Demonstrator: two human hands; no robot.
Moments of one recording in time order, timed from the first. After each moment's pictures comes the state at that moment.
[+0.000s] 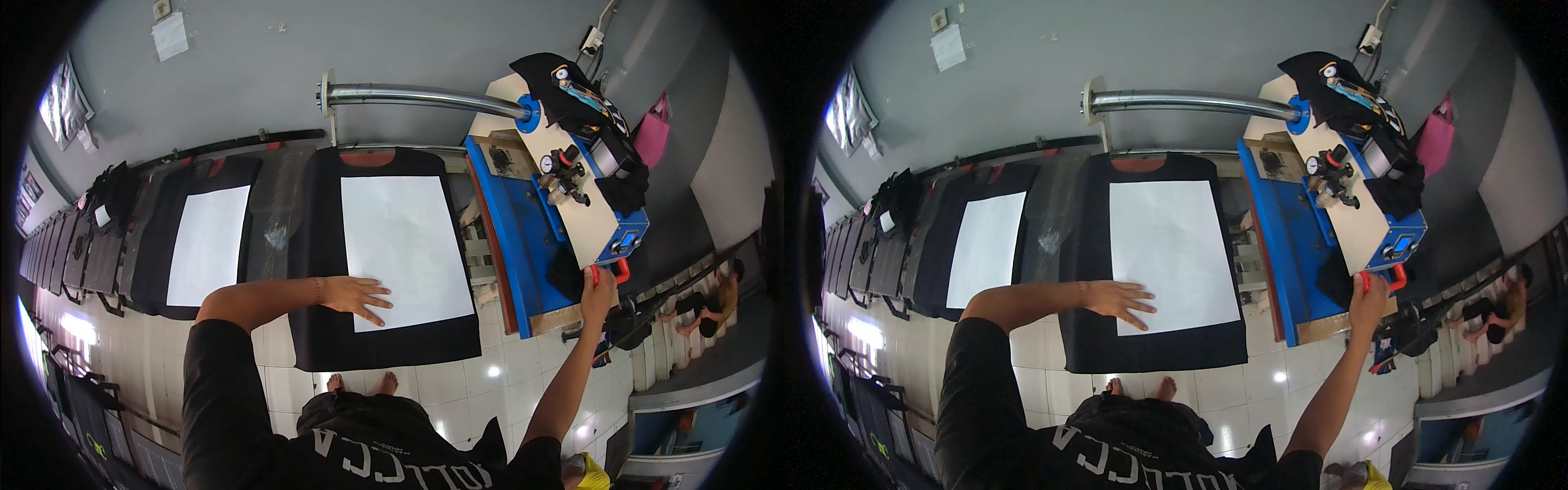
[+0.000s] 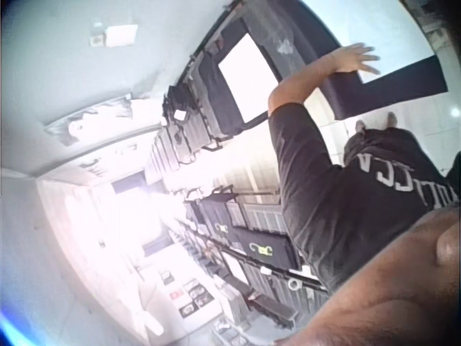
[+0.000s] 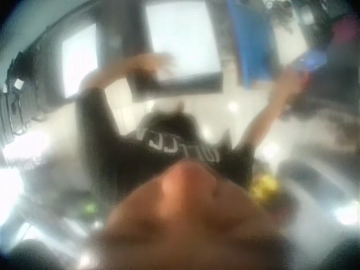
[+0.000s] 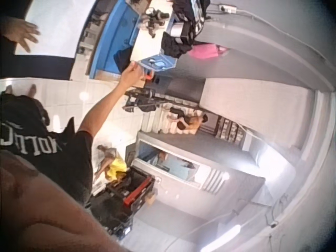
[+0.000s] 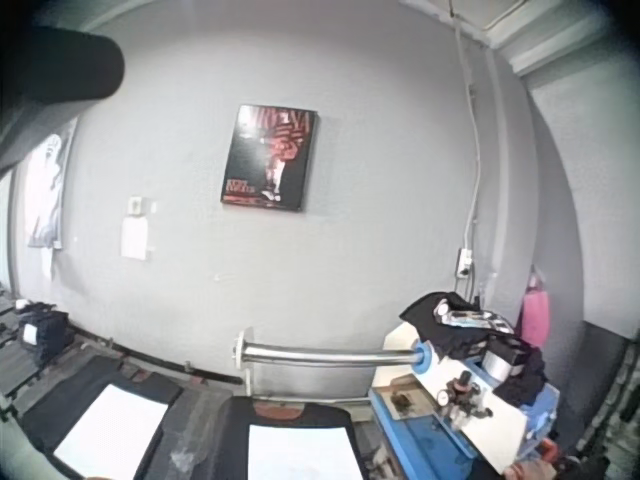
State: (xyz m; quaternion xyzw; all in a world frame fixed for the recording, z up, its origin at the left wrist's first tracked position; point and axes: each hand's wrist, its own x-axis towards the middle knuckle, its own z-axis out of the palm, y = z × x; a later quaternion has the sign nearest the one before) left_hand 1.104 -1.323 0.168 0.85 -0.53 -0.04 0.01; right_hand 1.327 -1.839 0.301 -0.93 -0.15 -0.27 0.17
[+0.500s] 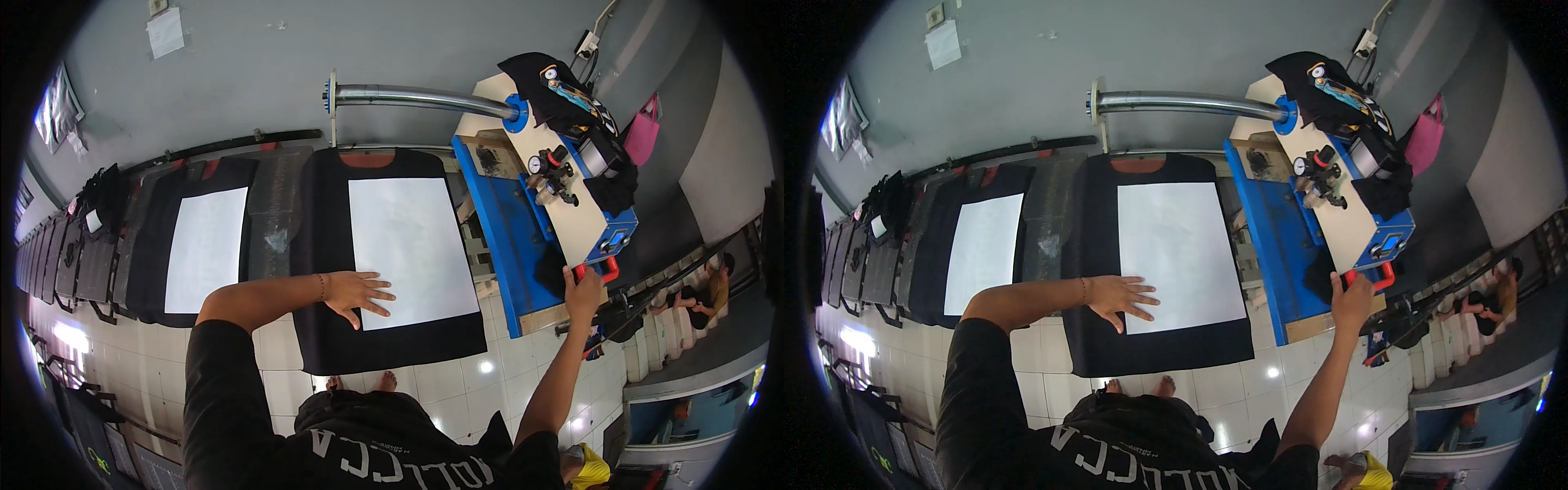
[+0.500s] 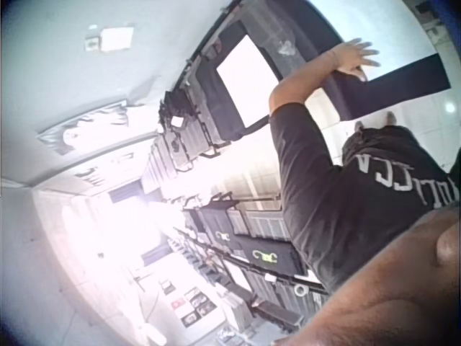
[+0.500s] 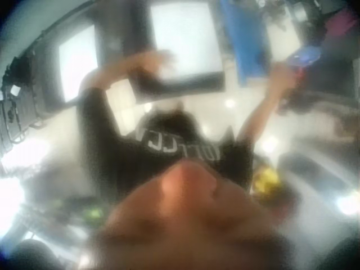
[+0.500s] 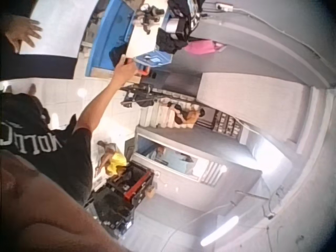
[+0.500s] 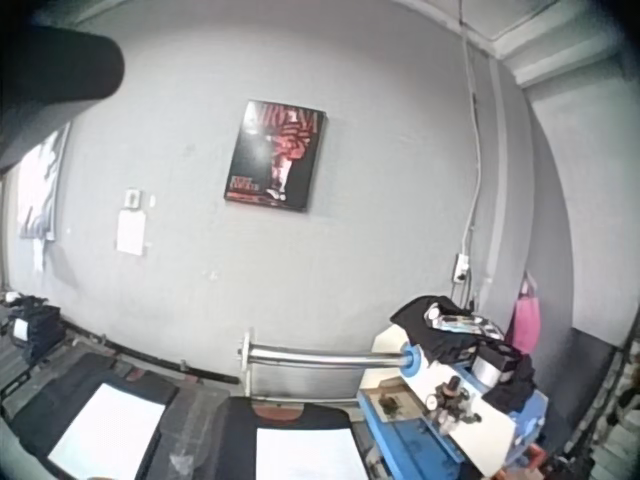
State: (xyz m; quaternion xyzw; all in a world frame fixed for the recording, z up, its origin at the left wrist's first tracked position) left_hand 1.121 -1.327 0.175 0.86 -0.50 -0.06 0.03; right_hand 1.299 -1.811 0.318 -0.96 -0.09 -0.25 0.07
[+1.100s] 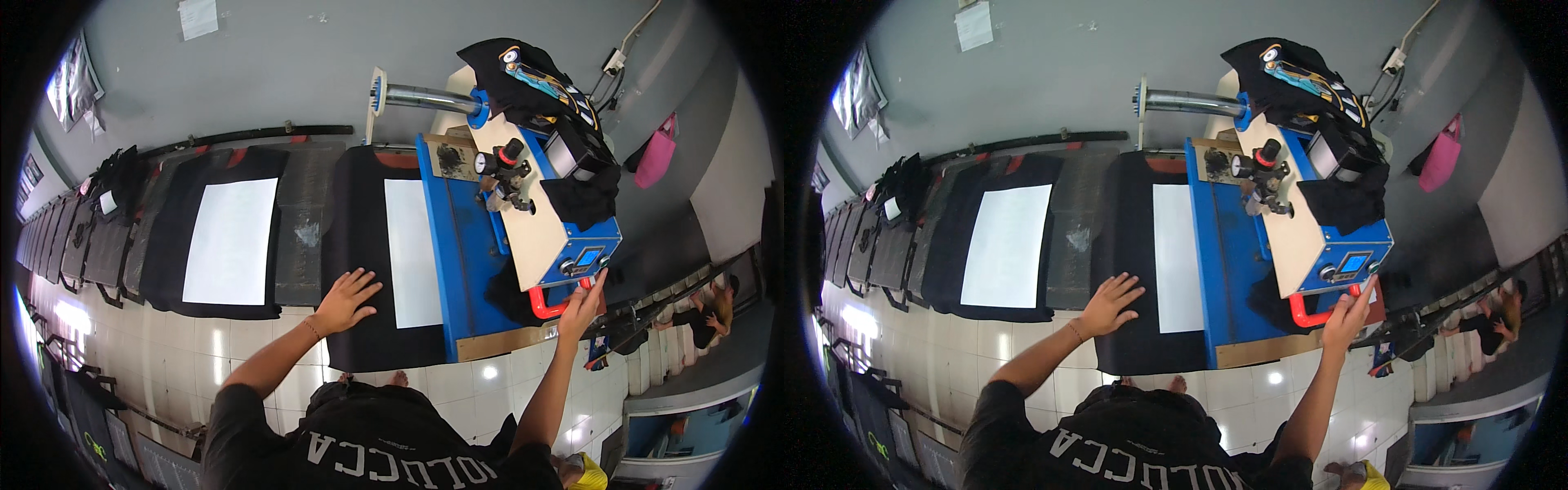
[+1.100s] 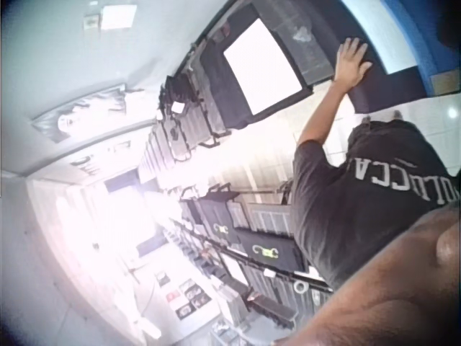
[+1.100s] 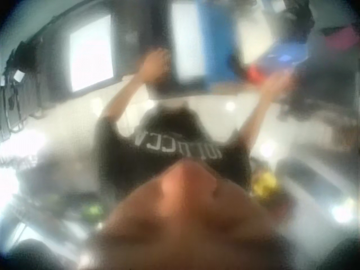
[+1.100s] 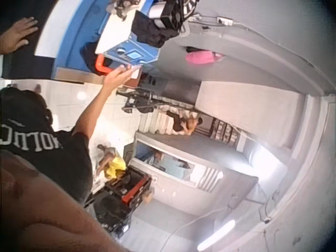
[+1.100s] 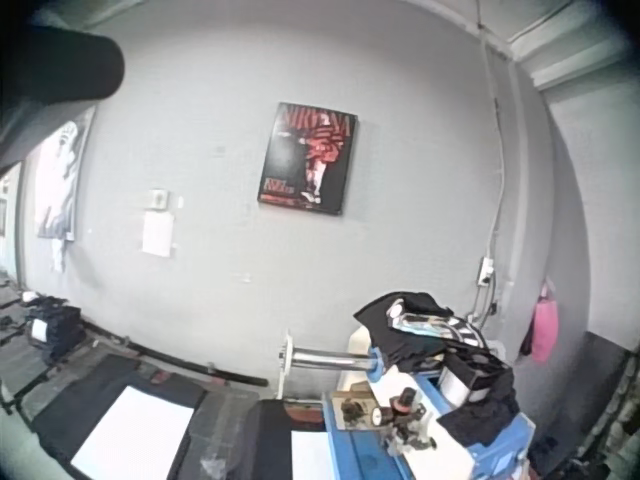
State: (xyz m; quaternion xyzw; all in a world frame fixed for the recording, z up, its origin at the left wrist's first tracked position) left_hand 1.169 -1.492 0.163 0.97 -0.07 0.13 0.19; right_hand 1.400 -1.911 0.298 -0.84 -0.18 -0.35 0.36
